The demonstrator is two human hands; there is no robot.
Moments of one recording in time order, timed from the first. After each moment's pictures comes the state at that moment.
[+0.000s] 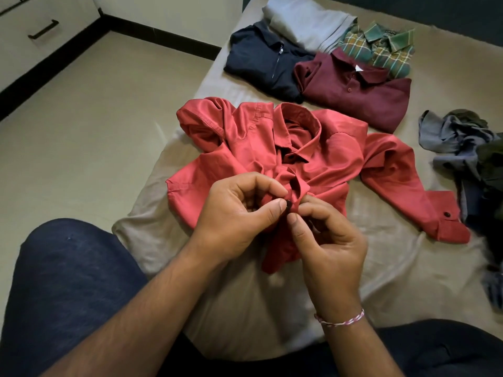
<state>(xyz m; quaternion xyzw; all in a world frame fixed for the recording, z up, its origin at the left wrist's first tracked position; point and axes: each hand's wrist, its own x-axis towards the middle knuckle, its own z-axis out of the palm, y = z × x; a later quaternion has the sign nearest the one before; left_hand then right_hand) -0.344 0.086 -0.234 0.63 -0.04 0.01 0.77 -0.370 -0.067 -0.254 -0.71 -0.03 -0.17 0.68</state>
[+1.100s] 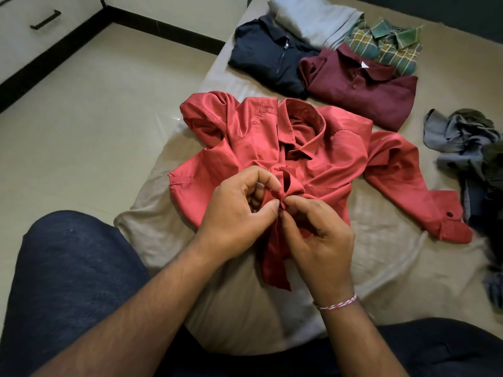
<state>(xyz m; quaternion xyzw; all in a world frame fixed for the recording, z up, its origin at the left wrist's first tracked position) -0.340 0.090 -0.250 0.75 -0.04 0.05 0.66 -0.357 -0.074 -0.272 -0.84 -0.15 -0.21 0.48</state>
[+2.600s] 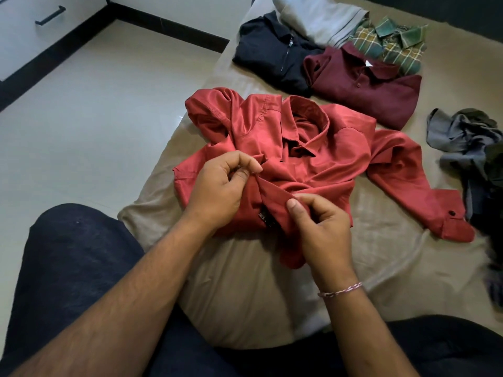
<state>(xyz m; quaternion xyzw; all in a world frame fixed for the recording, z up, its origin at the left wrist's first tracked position) -0.316 0.121 -0.265 0.78 0.02 0.09 0.62 -0.347 -0.070 -0.278 -0.76 0.02 -0.04 0.65</state>
